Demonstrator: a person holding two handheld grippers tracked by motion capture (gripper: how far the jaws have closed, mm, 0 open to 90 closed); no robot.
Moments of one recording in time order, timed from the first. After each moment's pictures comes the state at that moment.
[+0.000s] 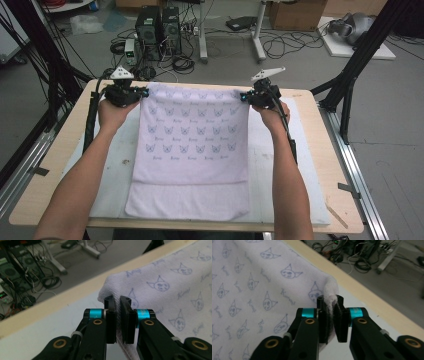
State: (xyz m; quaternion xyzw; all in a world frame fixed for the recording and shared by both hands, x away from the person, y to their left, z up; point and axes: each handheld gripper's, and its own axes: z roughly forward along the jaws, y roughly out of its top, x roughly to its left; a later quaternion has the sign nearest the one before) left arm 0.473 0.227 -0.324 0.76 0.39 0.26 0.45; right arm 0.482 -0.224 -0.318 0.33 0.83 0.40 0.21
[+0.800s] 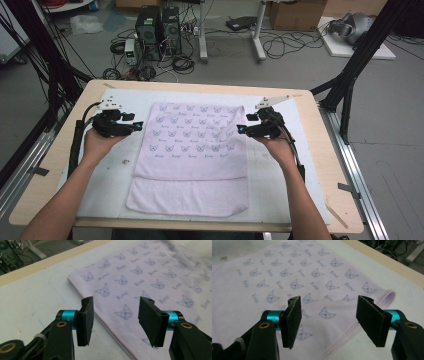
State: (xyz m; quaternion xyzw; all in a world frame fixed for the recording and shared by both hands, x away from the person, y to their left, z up) left arm 0.394 0.257 -0.383 0.80 0.35 0.19 0.44; right arm 0.407 -0.236 -0.361 0.30 0.84 0.42 0.14
